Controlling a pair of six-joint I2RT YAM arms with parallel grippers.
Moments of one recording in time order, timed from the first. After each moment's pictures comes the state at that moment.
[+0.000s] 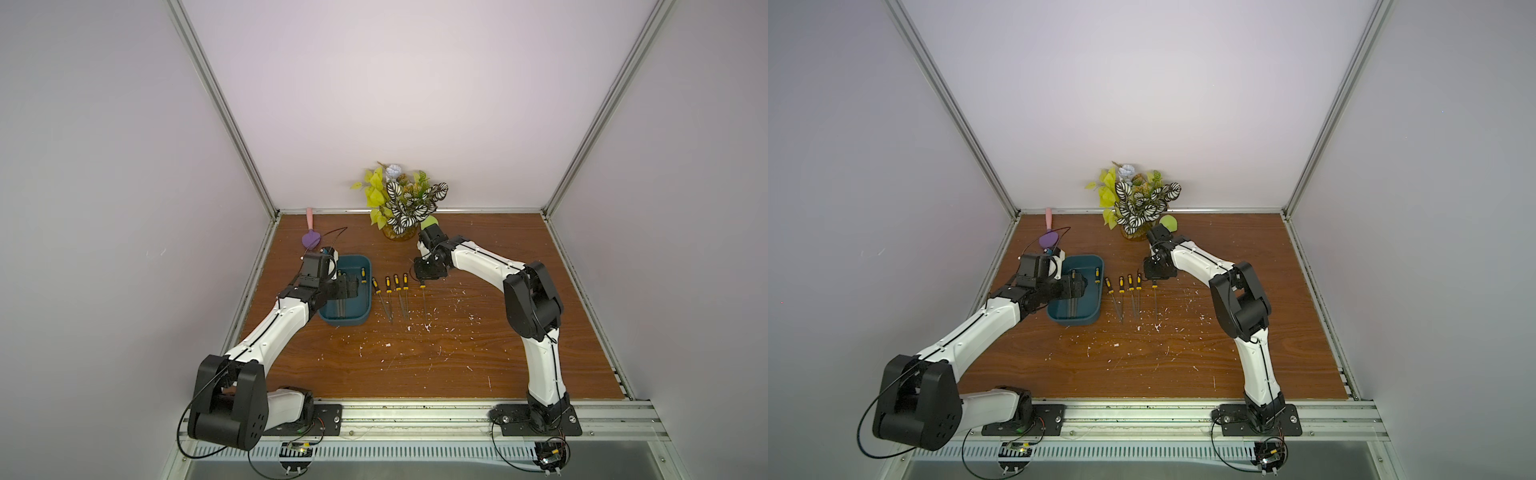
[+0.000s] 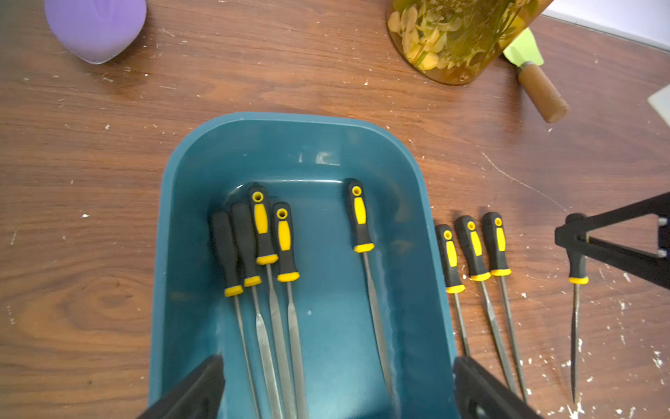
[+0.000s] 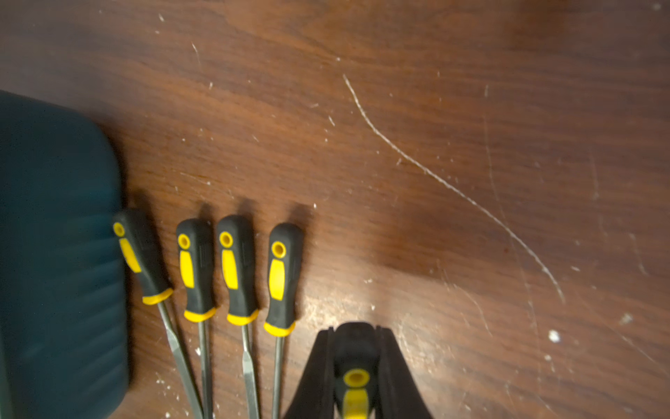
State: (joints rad) left arm -0.17 1.28 0.78 -0.31 0.12 -0.23; right arm 0.59 2.14 1.69 -0.69 -0.08 0.46
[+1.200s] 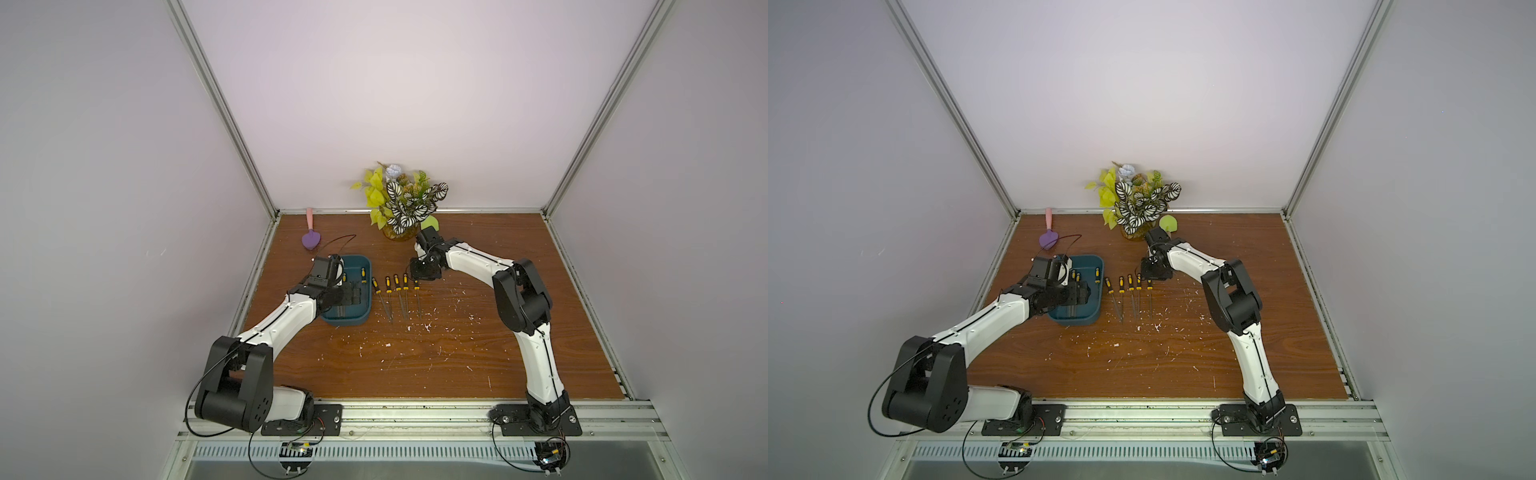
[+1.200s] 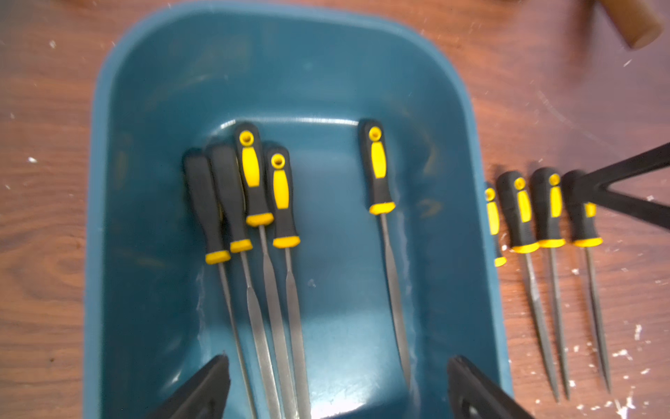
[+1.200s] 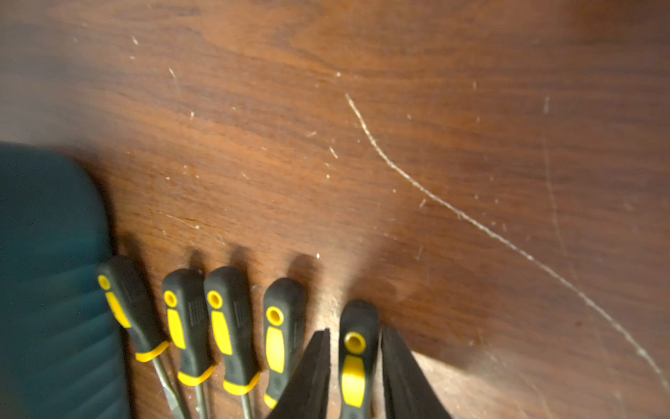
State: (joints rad) left arm -0.21 1.38 0.77 -0.34 0.07 -0.26; right arm 0.58 2.21 1.72 -0.61 -0.13 0.52
